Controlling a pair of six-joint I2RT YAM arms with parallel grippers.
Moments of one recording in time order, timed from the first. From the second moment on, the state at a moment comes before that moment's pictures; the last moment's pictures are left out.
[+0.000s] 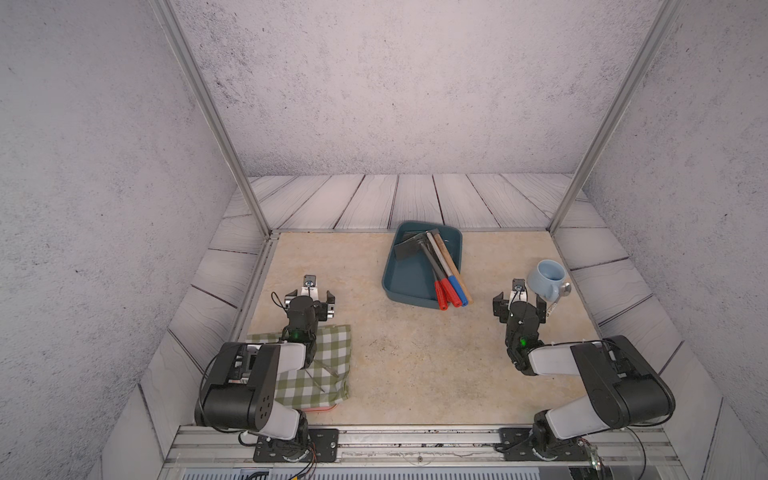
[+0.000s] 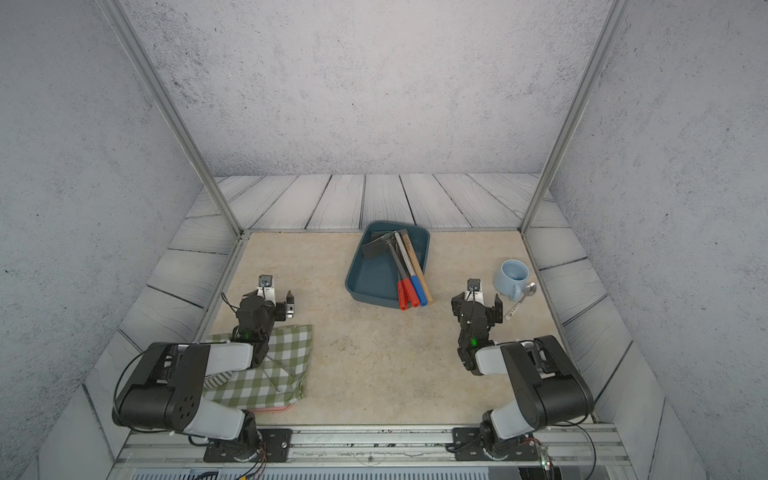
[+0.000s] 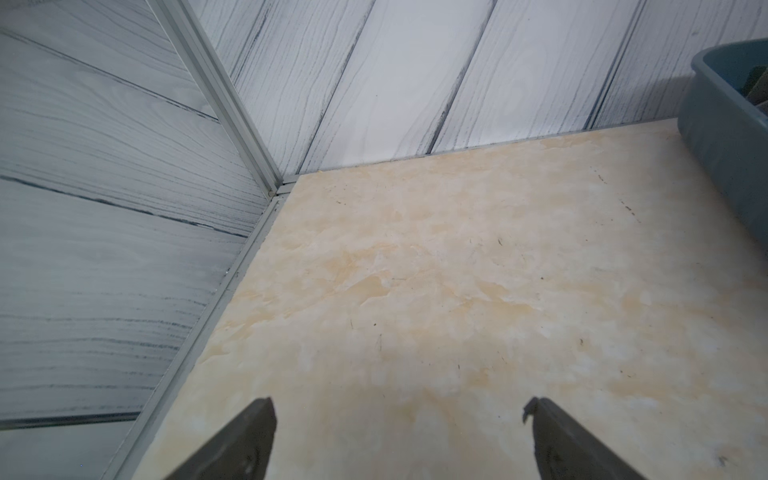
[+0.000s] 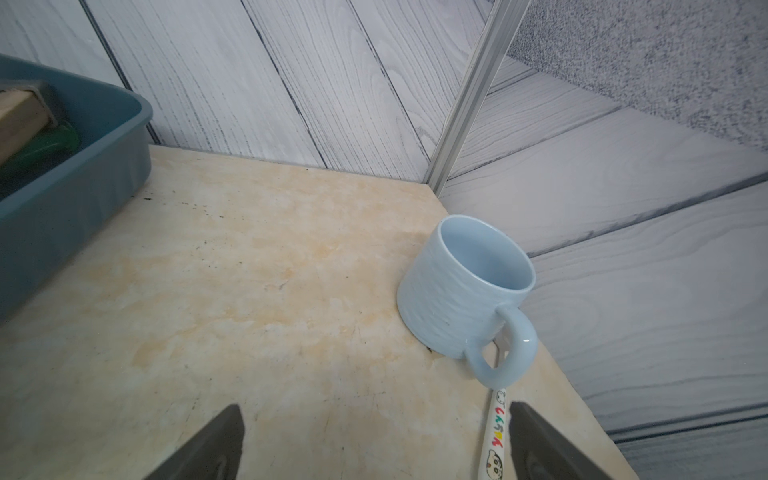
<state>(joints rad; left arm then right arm) -0.09 1.49 0.37 0.80 -0.20 0.11 0.23 1.49 0.33 0.86 0.57 -0.11</state>
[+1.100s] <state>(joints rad) 0.00 1.53 0.47 0.67 -0.09 0.03 0.07 1.54 0.44 0.69 0.37 0.04</state>
